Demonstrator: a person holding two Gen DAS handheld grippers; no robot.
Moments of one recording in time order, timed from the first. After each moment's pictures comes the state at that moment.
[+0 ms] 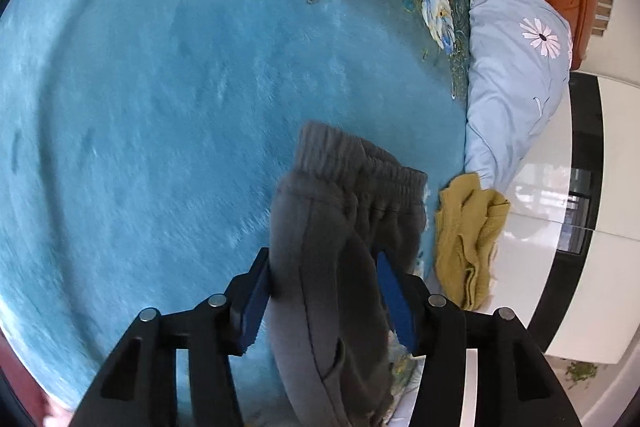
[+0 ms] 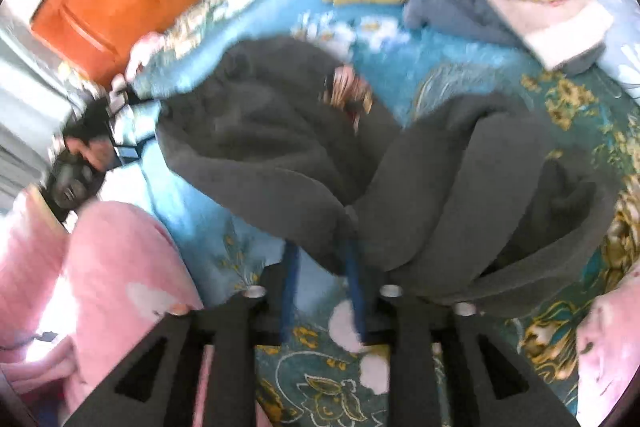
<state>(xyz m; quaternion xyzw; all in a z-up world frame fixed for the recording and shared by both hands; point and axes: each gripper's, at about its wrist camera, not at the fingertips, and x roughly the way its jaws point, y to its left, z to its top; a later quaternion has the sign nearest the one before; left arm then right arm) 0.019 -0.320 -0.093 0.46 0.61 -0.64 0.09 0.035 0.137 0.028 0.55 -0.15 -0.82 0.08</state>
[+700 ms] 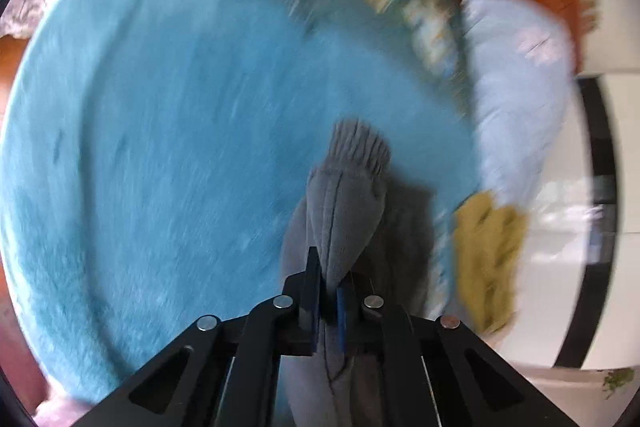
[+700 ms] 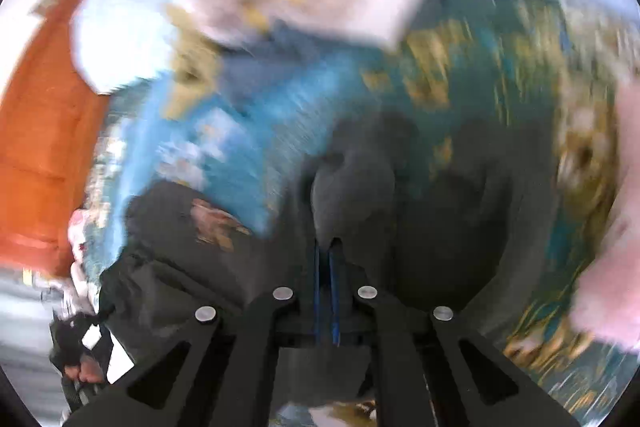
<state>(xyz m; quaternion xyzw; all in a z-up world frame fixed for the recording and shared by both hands) 0.044 -0.310 -0.063 0.40 0.56 -0.71 0.17 -0.002 0.249 0.016 0.48 -0.33 -0.81 -0.12</state>
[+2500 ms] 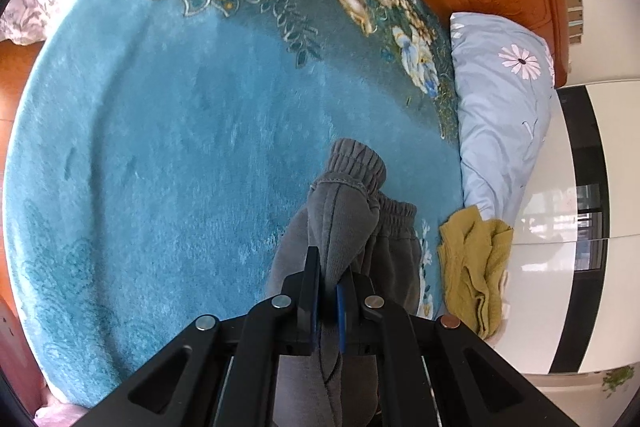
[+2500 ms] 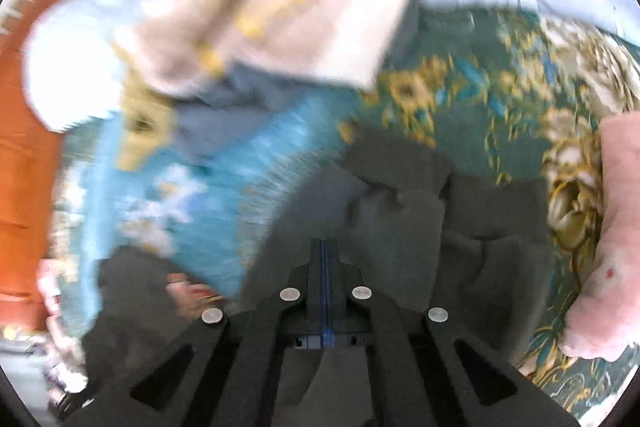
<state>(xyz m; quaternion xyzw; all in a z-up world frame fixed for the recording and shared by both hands) 0.043 -0.313 -0.064 0.38 0.56 -0.72 0.16 -0.014 0.280 0.024 0.49 -0.35 -0.77 -0.22</state>
